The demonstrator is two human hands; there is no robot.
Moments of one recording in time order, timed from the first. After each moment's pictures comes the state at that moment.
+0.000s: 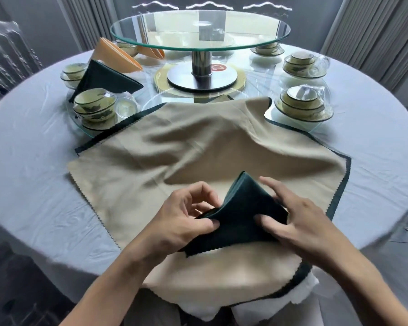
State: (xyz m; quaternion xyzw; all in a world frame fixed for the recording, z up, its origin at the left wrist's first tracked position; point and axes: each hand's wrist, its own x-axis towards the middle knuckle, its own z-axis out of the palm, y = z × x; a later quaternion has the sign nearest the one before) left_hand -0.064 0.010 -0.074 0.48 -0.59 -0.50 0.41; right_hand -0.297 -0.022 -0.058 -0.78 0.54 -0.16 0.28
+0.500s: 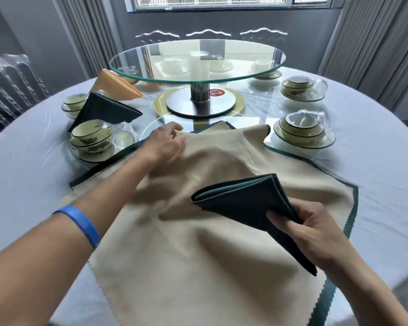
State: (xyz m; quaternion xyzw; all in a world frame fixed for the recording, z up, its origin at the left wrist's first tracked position) left_hand 0.008 -0.199 -0.028 0.70 -0.63 -0.17 0.28; right_hand -0.298 -0.066 -0.044 -0.68 0.44 -0.37 0.46
